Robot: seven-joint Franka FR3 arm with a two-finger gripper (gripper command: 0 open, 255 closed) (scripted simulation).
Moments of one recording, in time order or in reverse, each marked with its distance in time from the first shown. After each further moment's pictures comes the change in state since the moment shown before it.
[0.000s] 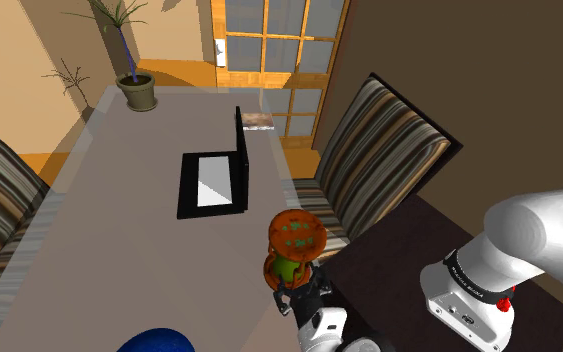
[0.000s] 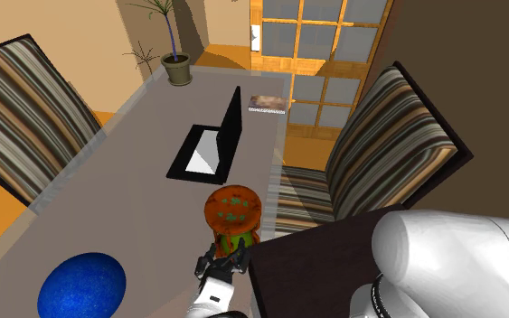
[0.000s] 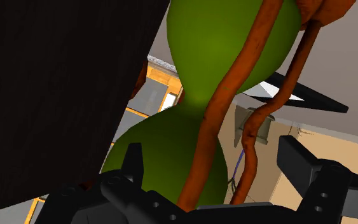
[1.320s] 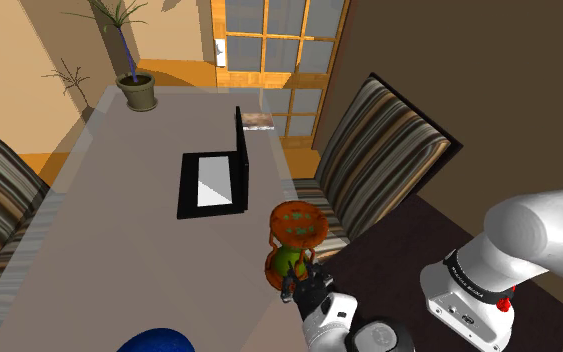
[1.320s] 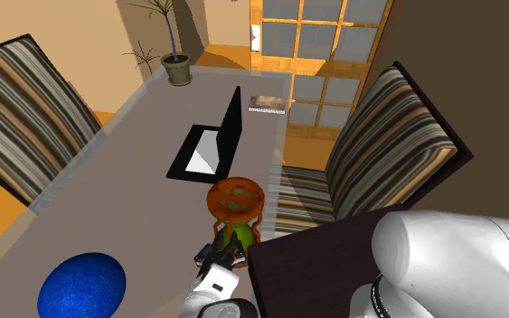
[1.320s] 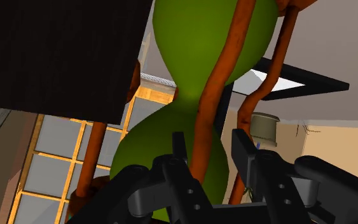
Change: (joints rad) arm 0.011 0.152 -0.084 -0.131 0.005 0.089 0.042
